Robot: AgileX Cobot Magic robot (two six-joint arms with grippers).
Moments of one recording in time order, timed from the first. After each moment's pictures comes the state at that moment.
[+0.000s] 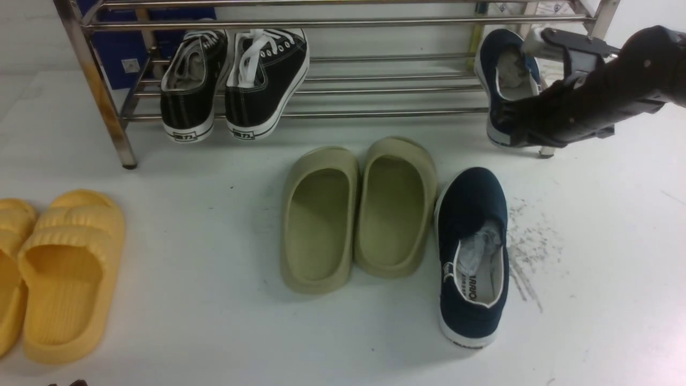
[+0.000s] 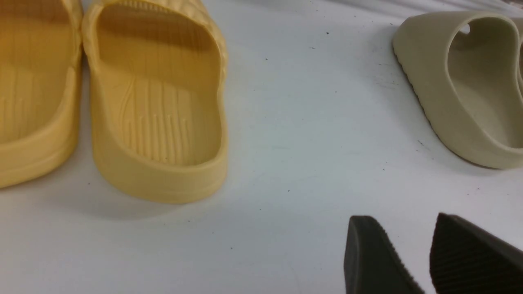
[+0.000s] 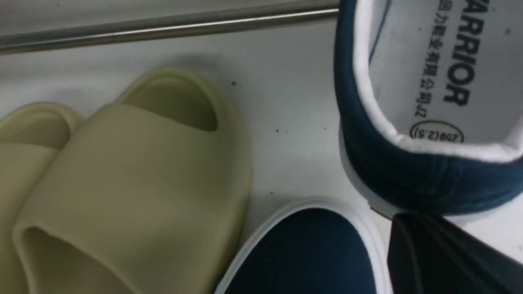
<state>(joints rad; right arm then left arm) 0.16 1.91 -1.46 0.29 0.48 0.04 -0.10 -0.01 0.03 -0.06 0.39 -0.24</state>
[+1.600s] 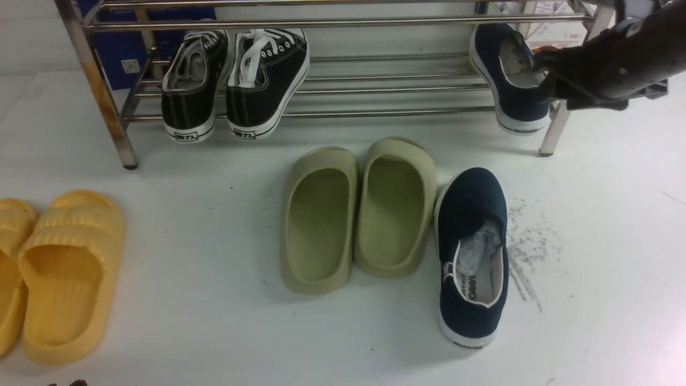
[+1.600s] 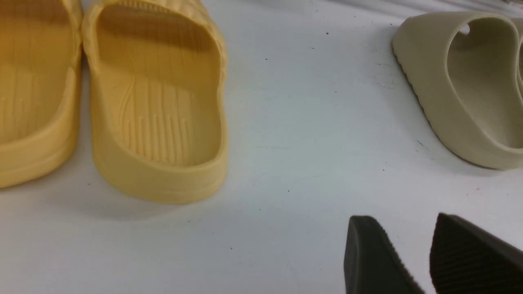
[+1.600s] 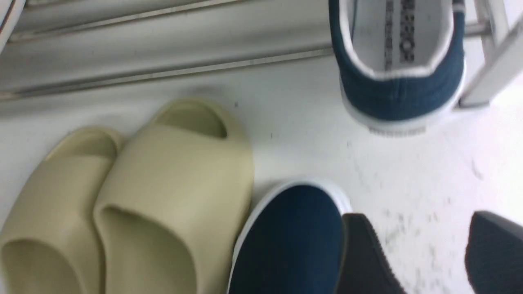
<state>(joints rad) 0.12 1.72 -1.52 0.25 0.76 0.16 -0.10 -0.01 0.03 -0.06 0.39 -0.24</state>
